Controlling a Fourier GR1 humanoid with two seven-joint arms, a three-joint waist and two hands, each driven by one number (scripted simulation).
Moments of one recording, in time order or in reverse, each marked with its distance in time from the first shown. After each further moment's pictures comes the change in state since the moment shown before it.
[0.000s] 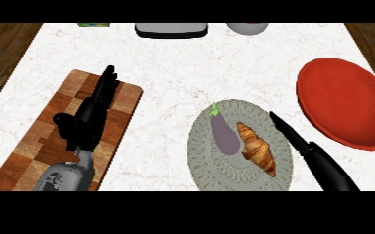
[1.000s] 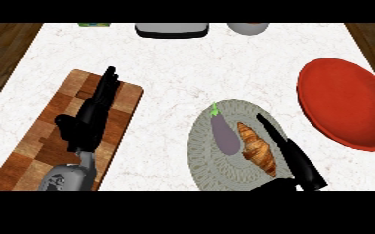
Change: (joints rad) left arm 0.013 -0.058 0.053 -0.004 -0.059 -0.057 0.000; right arm -0.061 0.129 -0.016 0.339 0.218 -0.072 -0.180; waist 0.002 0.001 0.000
